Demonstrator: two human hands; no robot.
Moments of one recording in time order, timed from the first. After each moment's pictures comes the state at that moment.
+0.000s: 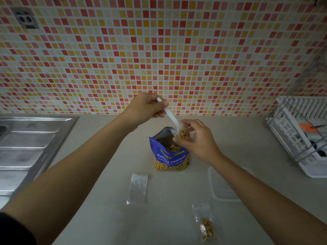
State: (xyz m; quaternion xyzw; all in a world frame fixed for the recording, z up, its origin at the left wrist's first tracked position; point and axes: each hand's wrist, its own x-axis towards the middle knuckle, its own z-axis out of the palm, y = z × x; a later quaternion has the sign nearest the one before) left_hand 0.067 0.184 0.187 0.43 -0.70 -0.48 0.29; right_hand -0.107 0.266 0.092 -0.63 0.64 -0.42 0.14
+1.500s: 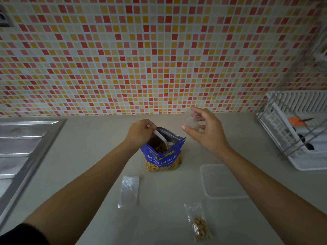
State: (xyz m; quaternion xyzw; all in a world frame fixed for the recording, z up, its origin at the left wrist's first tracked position) left_hand 0.037 0.177 0.098 0.57 -0.71 -0.36 0.20; right_hand -0.151 0.274 0.106 -0.58 0.64 -0.48 0.14
